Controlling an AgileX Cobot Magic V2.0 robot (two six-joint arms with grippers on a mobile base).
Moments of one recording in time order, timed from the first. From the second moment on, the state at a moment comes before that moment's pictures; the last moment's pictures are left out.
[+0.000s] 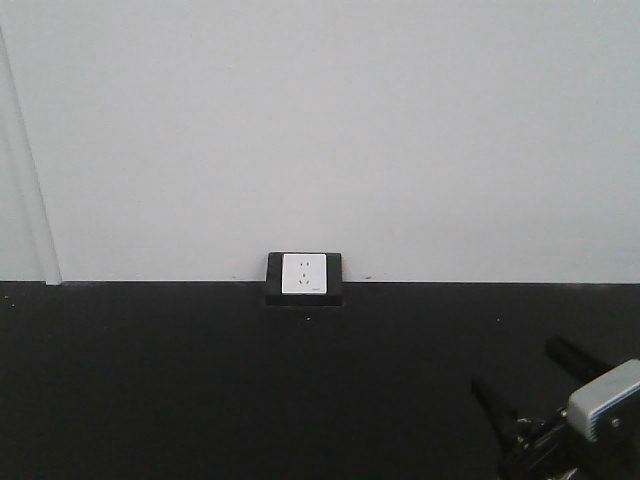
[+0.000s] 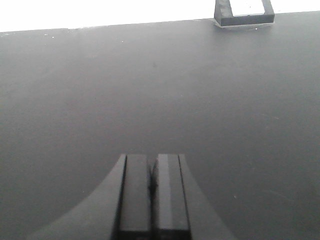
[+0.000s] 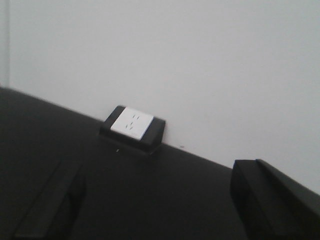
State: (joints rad) left arm -0.07 -0.01 0.03 -0.02 0.01 0.05; right arm 0.04 1.50 -0.44 -0.45 -1.01 0.01
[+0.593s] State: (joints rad) left arm -0.07 -0.01 0.03 -0.02 0.01 0.05; right arm 0.04 1.81 -0.50 -0.44 -1.13 -0.08
